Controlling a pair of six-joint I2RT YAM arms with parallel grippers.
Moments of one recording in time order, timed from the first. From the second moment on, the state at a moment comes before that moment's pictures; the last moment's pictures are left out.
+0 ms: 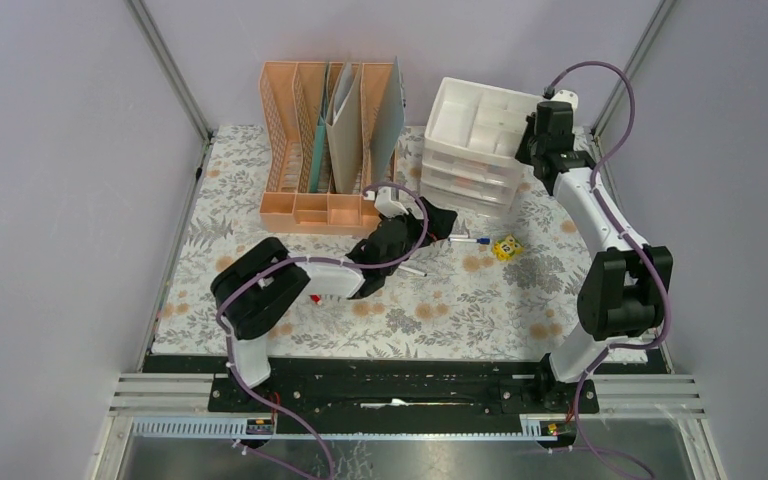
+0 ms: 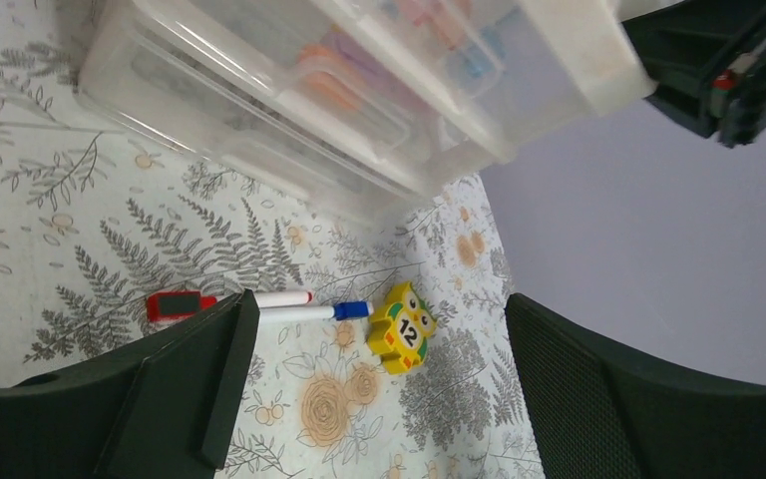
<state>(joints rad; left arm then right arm) -0.88 1.83 0.92 0.81 -0.32 -0.90 0.10 1.67 1.44 -0.31 0.18 0.30</state>
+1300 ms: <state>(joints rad) -0.88 2.24 1.12 1.15 -0.33 -1.27 0.10 1.69 1.67 -0.69 0.13 0.37</state>
